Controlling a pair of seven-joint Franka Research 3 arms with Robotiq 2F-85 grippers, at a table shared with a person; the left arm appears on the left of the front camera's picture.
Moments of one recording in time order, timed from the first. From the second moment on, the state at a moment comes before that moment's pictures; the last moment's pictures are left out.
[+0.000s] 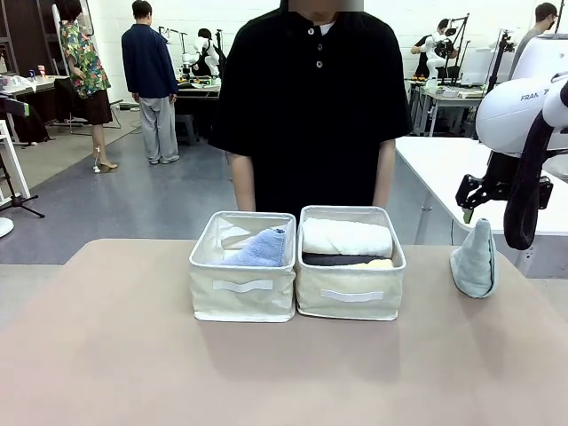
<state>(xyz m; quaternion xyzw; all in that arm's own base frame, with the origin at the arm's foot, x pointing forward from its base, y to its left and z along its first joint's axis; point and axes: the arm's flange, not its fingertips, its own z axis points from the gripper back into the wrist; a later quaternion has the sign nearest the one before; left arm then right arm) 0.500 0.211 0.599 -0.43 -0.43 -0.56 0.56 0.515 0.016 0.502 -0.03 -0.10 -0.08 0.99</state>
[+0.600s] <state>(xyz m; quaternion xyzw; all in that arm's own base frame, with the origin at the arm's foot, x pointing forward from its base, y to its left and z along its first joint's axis) 0.500 0.211 0.599 -0.43 -0.43 -0.56 0.56 0.565 -0.002 0.469 -0.02 -0.08 -0.11 0.99</state>
